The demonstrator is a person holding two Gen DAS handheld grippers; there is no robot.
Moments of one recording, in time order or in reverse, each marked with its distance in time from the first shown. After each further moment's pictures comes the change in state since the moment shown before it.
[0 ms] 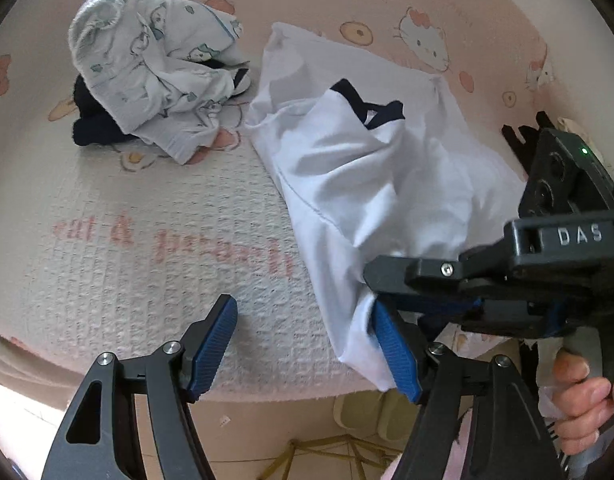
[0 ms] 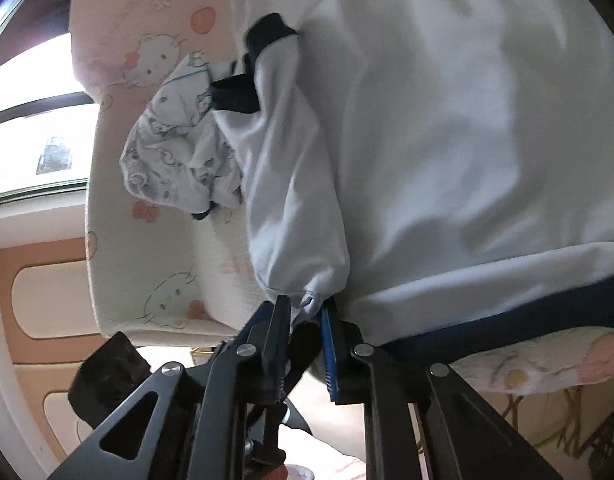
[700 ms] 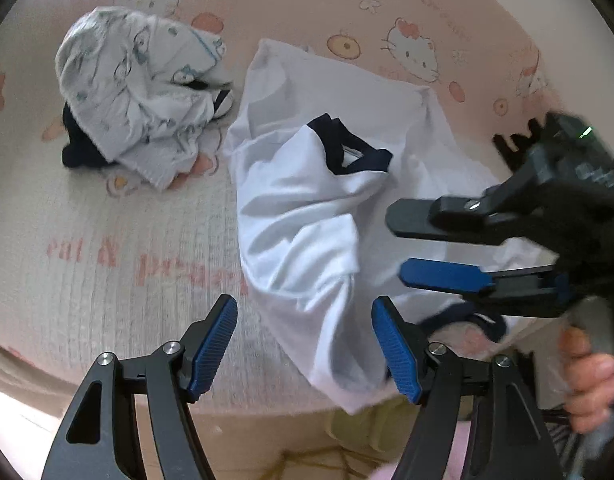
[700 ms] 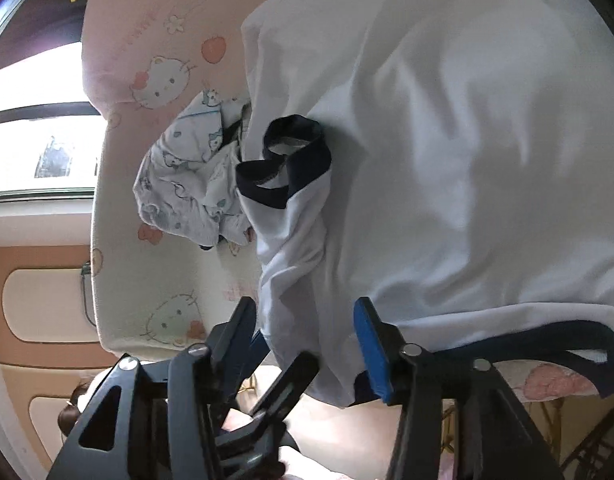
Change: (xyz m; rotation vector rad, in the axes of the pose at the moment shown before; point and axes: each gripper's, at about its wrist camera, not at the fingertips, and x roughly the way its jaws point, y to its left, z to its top) left arm 0.006 -0.015 0.008 0.028 -0.029 0.029; right arm -0.035 0.006 0.020 -0.022 -0.095 -0.047
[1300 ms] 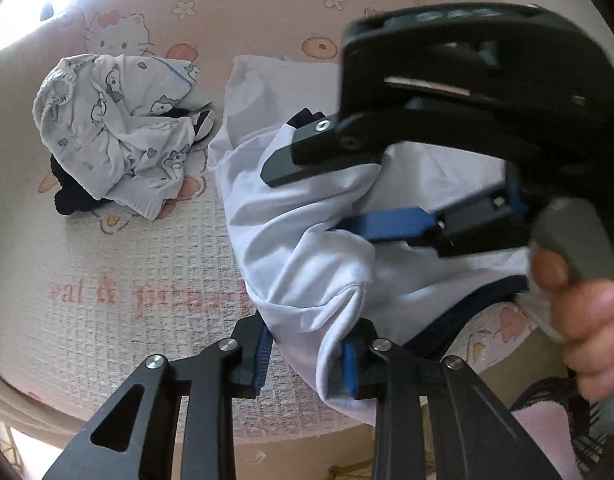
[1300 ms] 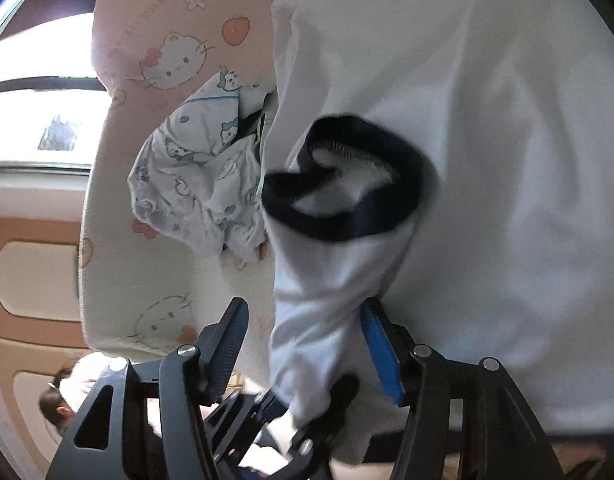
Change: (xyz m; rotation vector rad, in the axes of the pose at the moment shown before) left arm -0.005 -0.001 -0.015 0.144 -0.059 0.045; right arm 0.044 0.024 0.026 -0.116 0.005 -0.023
